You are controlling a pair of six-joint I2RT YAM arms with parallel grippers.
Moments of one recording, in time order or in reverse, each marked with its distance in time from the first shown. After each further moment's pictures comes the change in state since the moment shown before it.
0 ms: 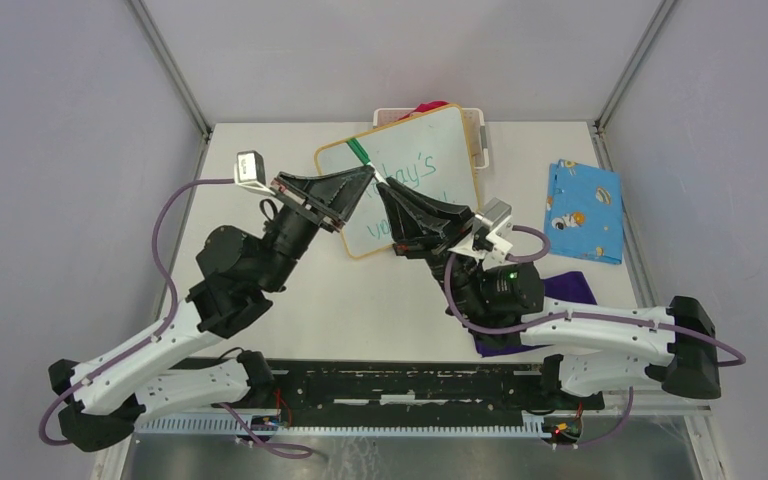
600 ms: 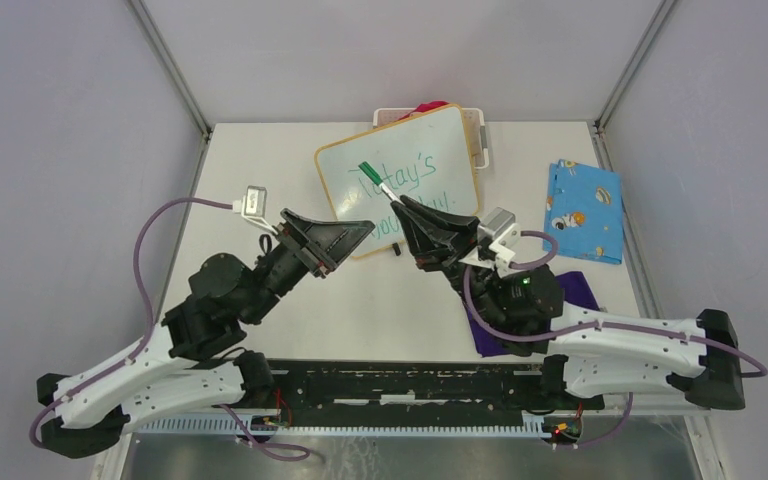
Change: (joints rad) left arm -0.096 -0.183 -0.101 -0.272 0.006 0.095; right arm -0.003 -0.113 -0.062 -0.192 -0.013 -0.024
